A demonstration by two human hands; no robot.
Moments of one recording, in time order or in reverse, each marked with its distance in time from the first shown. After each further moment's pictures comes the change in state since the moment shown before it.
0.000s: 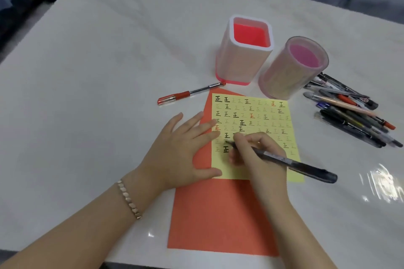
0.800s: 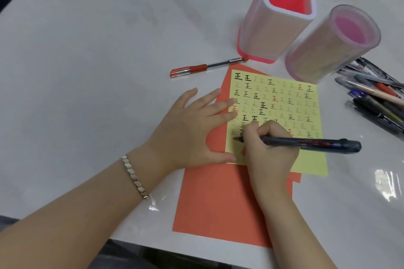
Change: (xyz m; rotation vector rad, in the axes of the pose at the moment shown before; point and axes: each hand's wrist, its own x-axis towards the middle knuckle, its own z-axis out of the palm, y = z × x) left_hand 0.001 0.001 -0.001 -0.057 0.009 -0.037; right_hand 0.005 0.030 0.024 -0.257 0.244 -0.235
